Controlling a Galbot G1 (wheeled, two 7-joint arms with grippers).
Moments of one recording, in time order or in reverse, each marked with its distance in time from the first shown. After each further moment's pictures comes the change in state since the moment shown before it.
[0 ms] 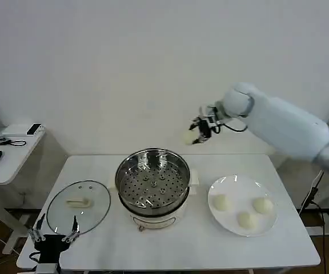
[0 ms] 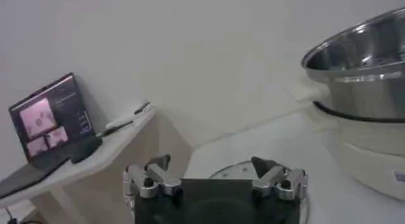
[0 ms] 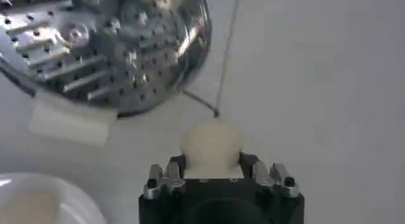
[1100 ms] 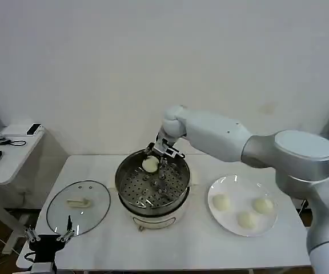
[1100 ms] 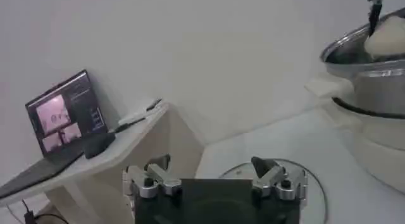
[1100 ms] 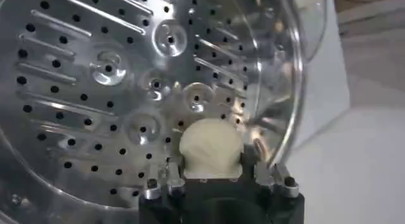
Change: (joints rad) left arm -0.016 -0.009 -0.024 0.021 -0.008 -0.005 -0.007; right arm -0.054 0.297 -0.187 -0.210 -0.275 0.486 0.093
